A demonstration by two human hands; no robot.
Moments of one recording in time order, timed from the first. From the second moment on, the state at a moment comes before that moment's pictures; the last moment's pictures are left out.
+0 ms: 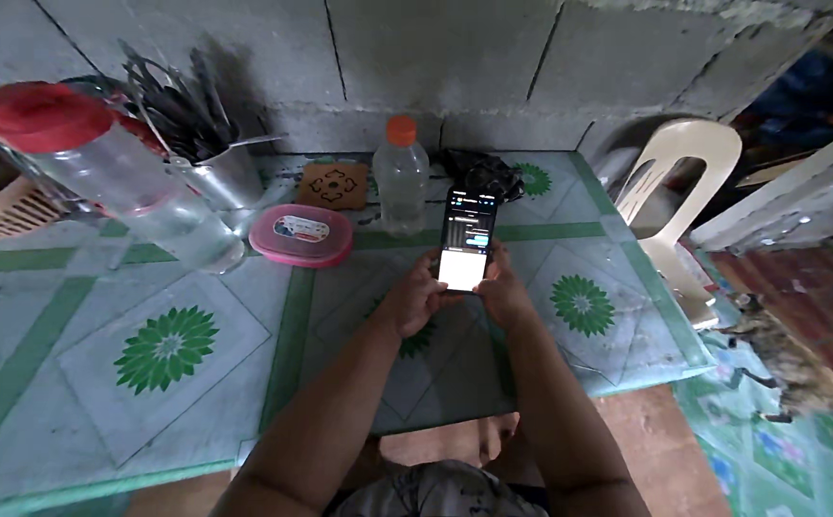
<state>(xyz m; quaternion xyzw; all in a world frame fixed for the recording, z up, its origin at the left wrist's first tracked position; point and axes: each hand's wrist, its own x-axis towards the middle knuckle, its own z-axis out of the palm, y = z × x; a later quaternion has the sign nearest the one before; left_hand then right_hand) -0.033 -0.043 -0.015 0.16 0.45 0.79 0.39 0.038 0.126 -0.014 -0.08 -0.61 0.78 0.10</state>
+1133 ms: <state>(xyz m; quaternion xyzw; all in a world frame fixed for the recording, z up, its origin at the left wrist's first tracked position) -0.028 -0.031 -0.017 0.04 0.49 0.82 0.29 0.033 0.126 -0.012 -0.09 -0.67 0.73 0.06</state>
